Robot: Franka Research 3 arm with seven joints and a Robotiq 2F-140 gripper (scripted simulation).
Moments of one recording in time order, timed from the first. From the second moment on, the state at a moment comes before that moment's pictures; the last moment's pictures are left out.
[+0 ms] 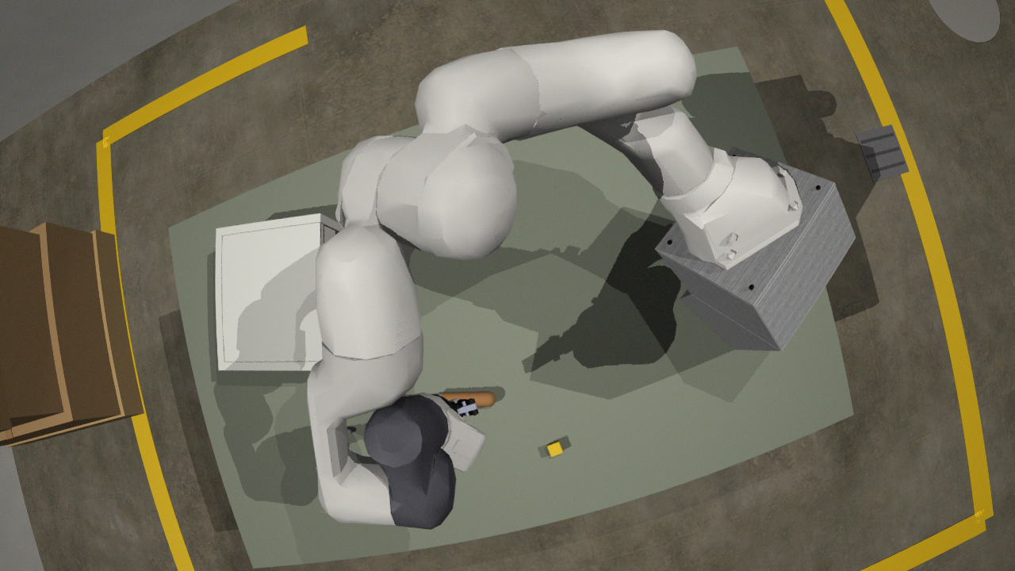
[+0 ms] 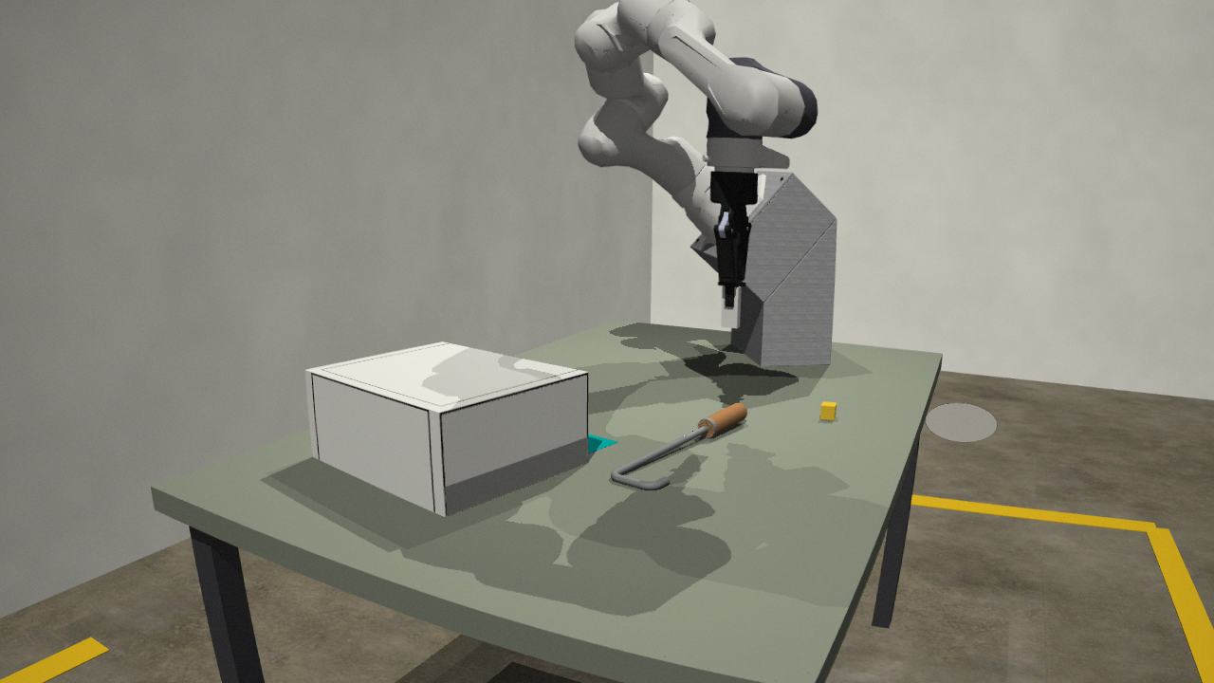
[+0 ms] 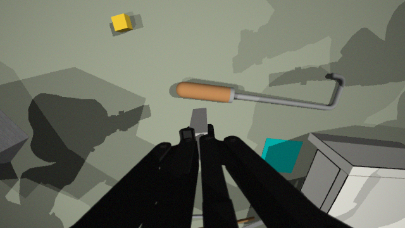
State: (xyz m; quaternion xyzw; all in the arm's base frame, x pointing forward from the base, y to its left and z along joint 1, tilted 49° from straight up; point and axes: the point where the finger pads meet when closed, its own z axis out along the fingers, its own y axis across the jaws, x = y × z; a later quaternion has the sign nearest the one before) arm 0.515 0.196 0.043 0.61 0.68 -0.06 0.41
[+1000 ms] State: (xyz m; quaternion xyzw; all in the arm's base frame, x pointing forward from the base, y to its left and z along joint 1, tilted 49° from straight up) arm 0.600 0.404 0.077 0.24 0.85 0.07 0.45
